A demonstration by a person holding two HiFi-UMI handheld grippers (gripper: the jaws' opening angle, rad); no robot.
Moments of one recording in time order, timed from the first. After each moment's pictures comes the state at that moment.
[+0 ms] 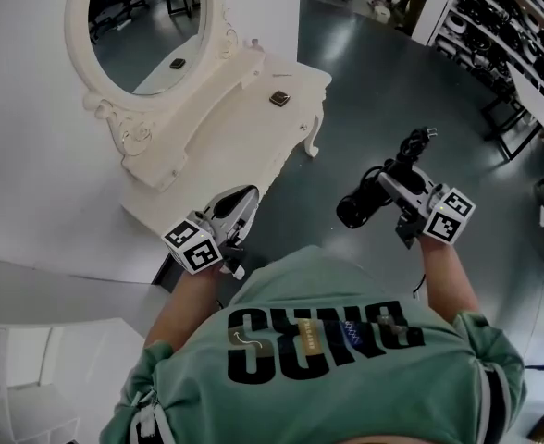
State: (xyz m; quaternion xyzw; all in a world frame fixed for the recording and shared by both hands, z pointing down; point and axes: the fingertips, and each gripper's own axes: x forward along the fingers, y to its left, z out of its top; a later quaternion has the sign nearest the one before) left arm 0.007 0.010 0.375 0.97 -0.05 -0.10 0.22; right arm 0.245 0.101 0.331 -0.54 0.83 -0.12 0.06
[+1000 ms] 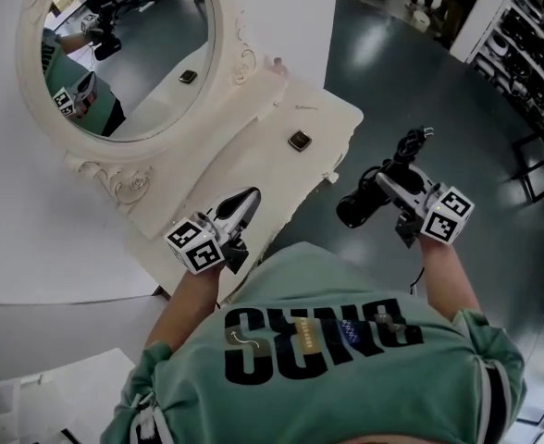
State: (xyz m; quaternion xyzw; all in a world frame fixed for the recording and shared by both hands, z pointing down) left arm 0.111 -0.218 0.395 0.96 -0.11 -0.08 0.23; right arm 0.355 -0.164 0.354 -0.48 0.86 -0.14 0.04
